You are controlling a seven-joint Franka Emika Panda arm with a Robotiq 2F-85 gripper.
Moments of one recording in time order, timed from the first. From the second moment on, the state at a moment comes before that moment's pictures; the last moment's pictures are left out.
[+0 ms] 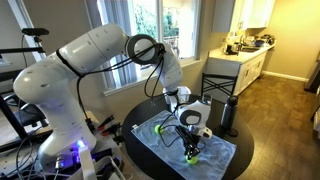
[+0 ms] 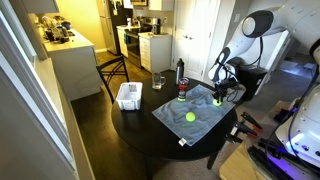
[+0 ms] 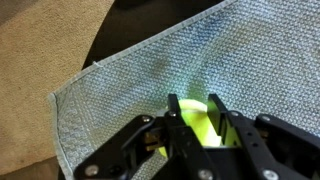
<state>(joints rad) -0.33 1.12 -0.16 -1.71 0.03 2.55 -0.08</state>
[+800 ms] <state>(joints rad) -0.34 1.12 -0.18 -1.72 0.03 2.57 -0.08</state>
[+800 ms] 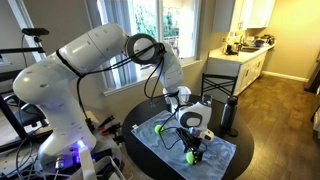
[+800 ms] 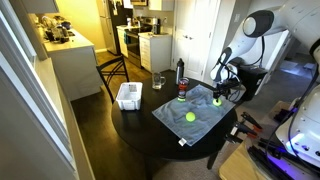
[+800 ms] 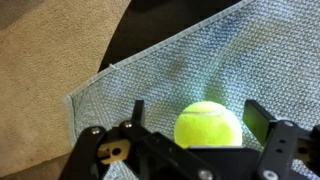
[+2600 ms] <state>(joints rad) -0.53 1.19 0.07 -1.66 0.03 2.96 -0.17</state>
